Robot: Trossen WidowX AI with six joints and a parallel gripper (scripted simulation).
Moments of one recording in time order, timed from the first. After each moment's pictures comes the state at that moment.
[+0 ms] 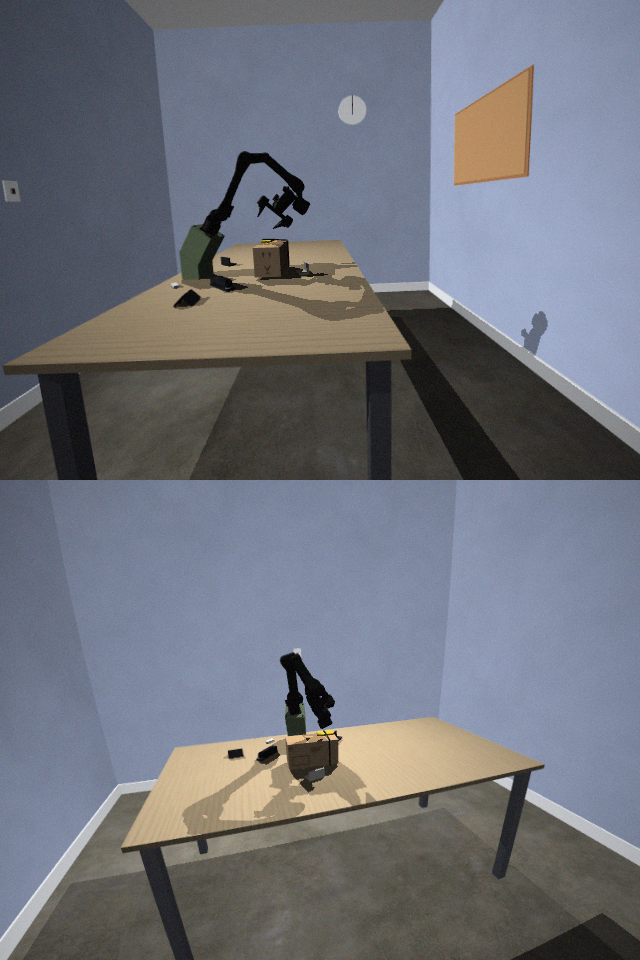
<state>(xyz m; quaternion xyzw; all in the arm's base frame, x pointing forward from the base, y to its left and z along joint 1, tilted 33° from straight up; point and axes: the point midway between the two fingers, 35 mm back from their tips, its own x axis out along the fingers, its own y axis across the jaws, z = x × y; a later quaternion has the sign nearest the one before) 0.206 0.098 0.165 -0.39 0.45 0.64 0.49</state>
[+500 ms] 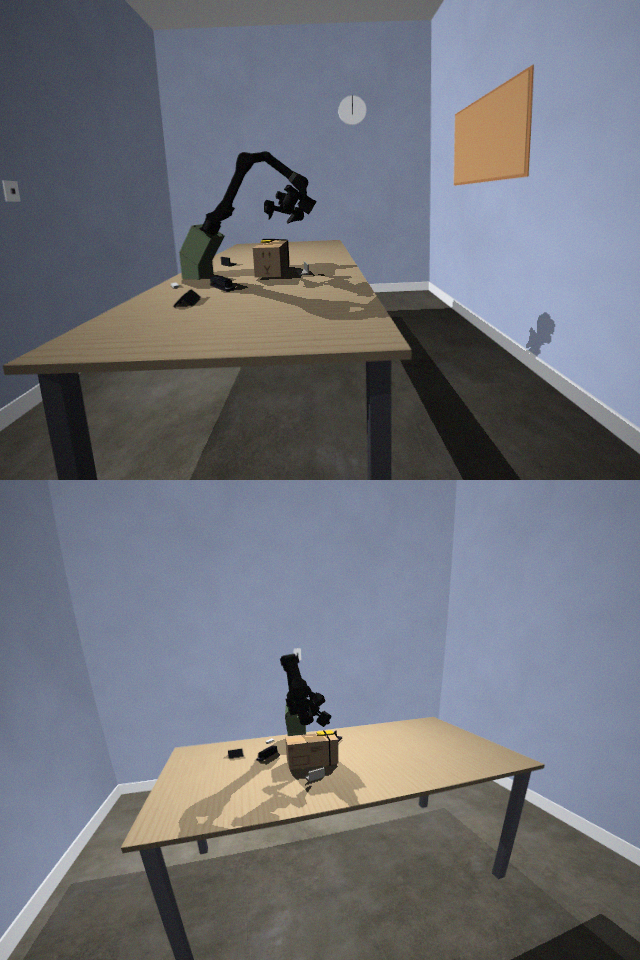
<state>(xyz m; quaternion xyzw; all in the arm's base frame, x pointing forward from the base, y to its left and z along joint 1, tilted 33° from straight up) 0.249 0.078 0.204 -0.46 0.20 0.70 0.52</state>
